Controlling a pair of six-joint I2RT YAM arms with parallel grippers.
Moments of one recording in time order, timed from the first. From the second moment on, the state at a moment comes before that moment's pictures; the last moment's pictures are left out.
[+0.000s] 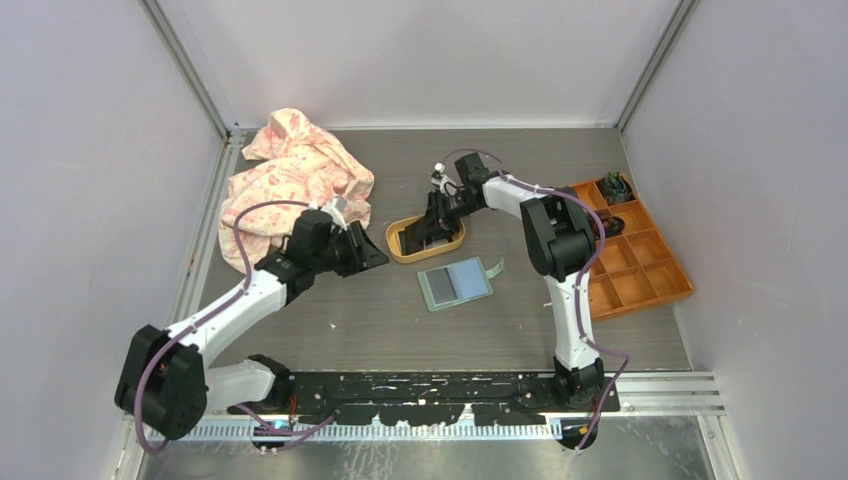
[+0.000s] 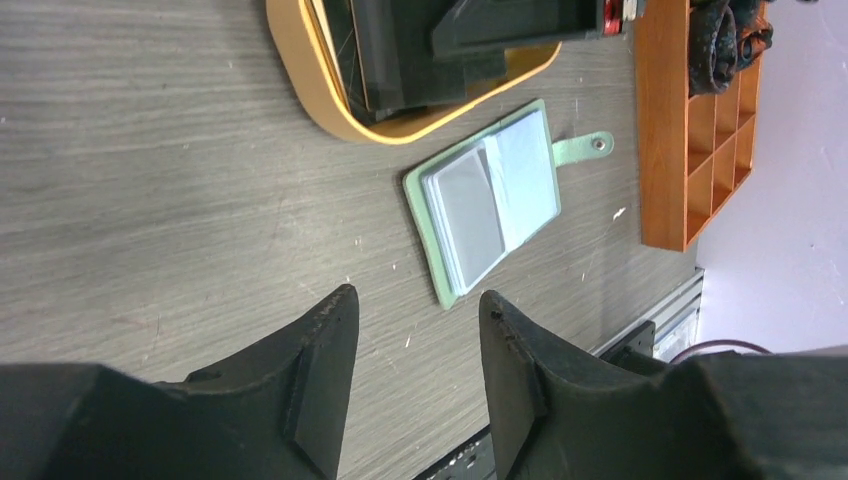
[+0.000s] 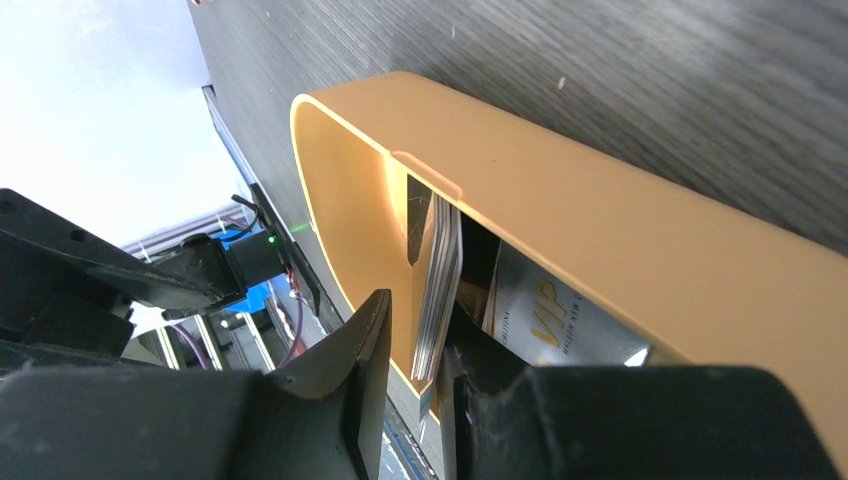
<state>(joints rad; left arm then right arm) -0.46 1.20 0.70 -0.15 0.26 -0.76 0.39 2.25 1.59 -0.47 -0.91 0.42</state>
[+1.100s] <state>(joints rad) -0.43 0.79 0.22 0.37 0.38 -0.98 0.28 2.10 1.55 -0.52 -0.88 0.36</state>
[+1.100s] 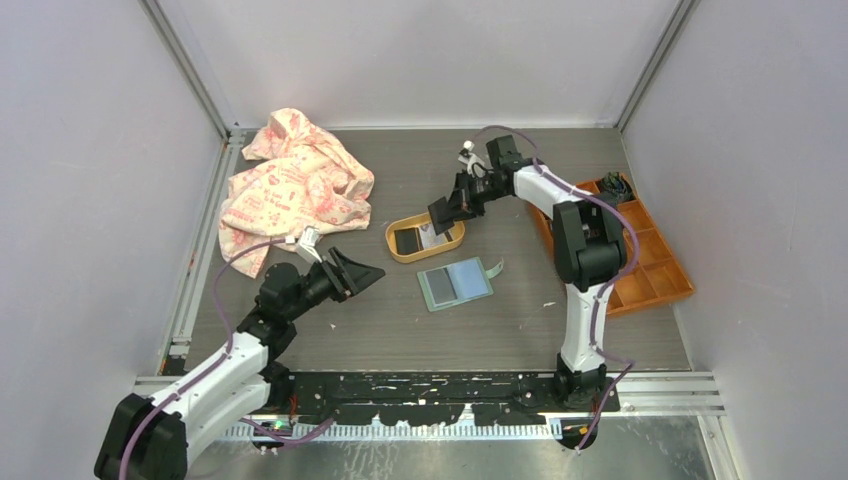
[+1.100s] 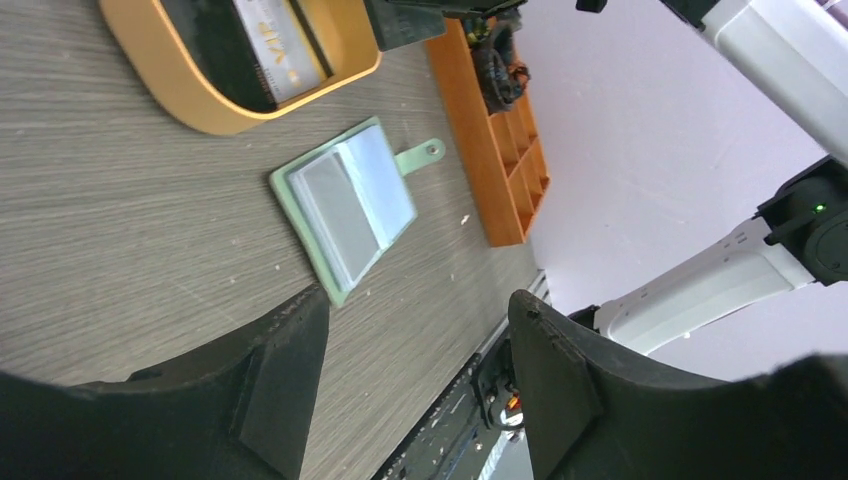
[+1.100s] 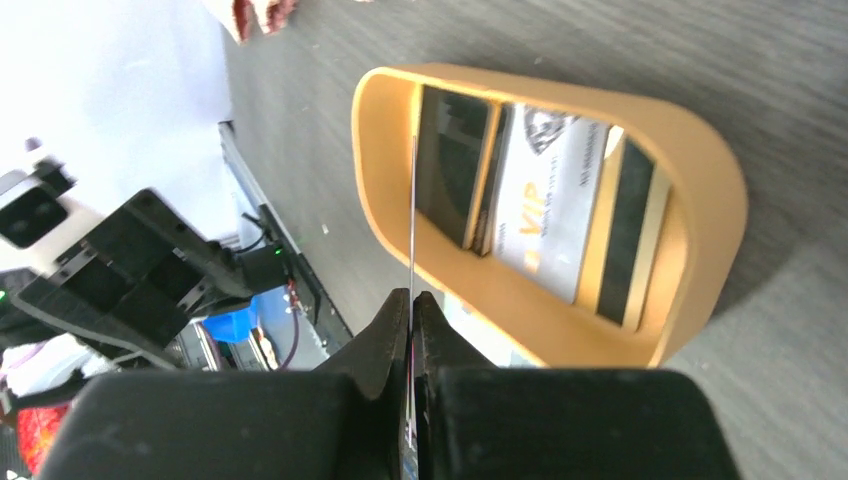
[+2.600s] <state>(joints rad) -0.73 1.39 0.41 1.29 0.32 -0.90 0.40 1.48 1.05 0.10 -1.23 0.48</state>
